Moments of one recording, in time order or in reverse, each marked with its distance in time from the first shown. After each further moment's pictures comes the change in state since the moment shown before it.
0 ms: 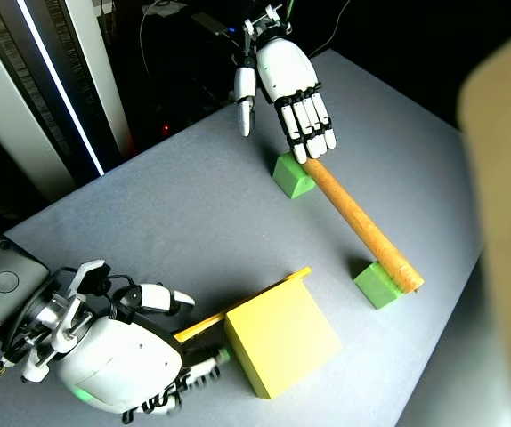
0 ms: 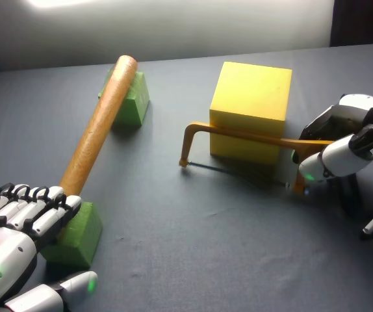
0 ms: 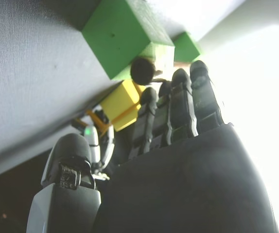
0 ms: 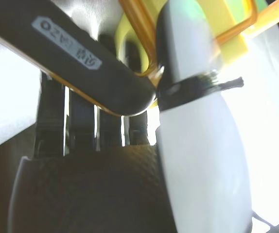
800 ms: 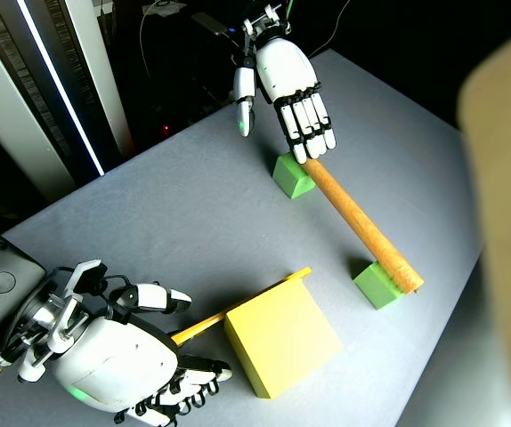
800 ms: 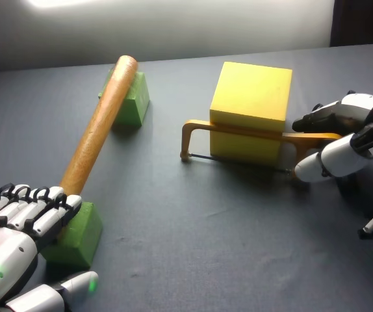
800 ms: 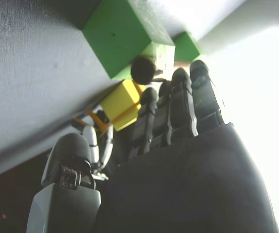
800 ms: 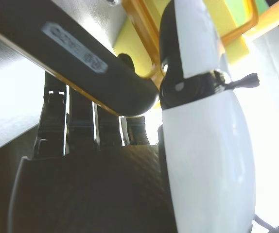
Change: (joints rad) left arm -0.005 0.000 -0.005 -0.006 0.001 0.008; right arm 0.000 0.003 -0.002 0.002 0.006 0.009
